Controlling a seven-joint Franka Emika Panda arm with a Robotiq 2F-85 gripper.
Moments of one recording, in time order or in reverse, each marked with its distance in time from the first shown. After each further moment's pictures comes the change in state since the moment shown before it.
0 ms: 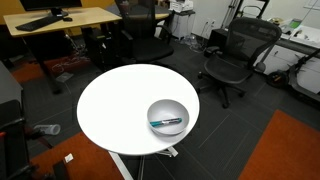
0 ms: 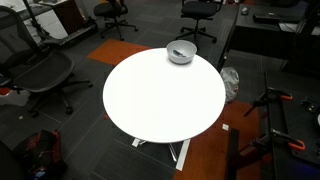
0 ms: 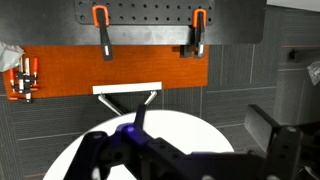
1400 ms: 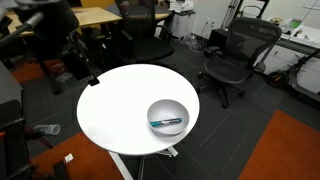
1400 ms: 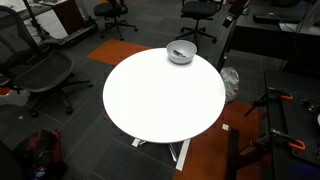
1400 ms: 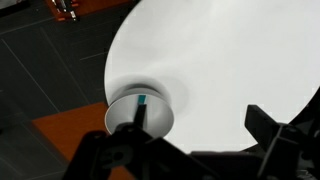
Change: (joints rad) arm -0.090 0.466 0.072 0.180 -0.018 0.691 0.158
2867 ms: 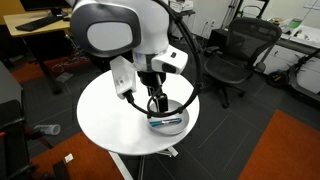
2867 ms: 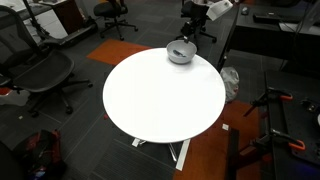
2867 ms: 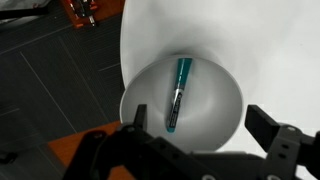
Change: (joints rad) arm -0.068 0.751 0.003 0.590 0.060 0.007 -0.024
